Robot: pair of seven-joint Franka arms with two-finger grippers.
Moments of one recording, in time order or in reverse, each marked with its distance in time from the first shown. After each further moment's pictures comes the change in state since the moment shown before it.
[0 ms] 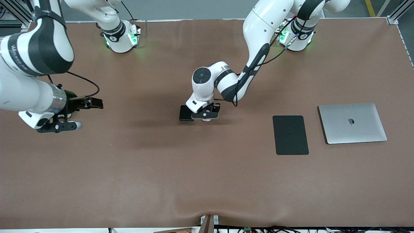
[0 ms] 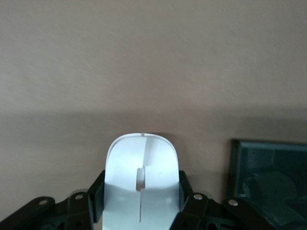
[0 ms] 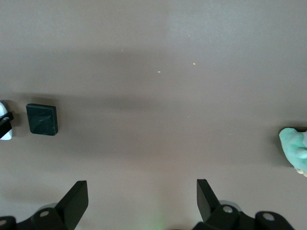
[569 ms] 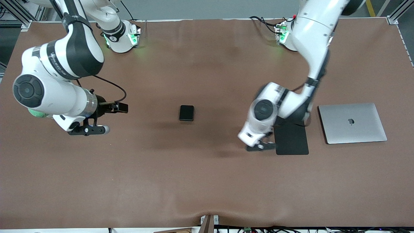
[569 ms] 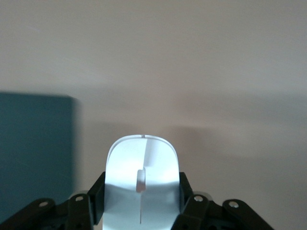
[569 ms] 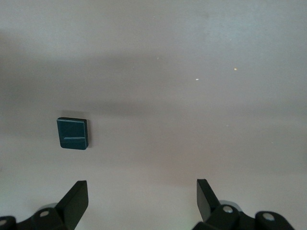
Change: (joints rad) left arm 0.450 -0.139 0.006 -0.069 0.004 -0.126 0.417; right arm 0.098 0.058 0.002 -0.002 0.061 0.093 0.125
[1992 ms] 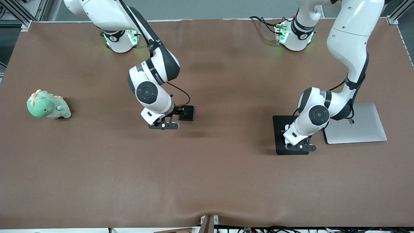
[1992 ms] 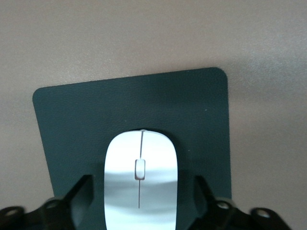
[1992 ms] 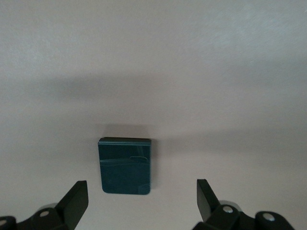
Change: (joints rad) left arm 0.222 -0.078 -0.020 -0.339 0.000 0.277 0.323; right arm 0.338 0.166 0.004 -0.279 0.039 0.554 0.316
